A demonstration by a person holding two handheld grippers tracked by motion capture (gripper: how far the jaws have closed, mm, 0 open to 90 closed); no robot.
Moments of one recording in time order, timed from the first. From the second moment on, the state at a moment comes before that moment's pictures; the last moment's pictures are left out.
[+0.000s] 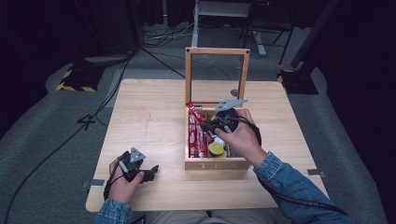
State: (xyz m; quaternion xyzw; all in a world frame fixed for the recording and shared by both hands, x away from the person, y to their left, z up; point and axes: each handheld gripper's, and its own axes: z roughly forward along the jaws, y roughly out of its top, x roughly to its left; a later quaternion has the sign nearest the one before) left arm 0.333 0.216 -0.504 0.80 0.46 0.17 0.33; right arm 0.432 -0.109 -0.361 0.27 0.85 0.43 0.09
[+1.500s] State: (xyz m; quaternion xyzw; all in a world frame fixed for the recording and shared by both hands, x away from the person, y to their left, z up) left arm 0.346 0.218 -0.505 0.82 0.45 0.16 0.32; right arm 0.421 -0.269 -0.339 0.36 0.80 0.46 0.17
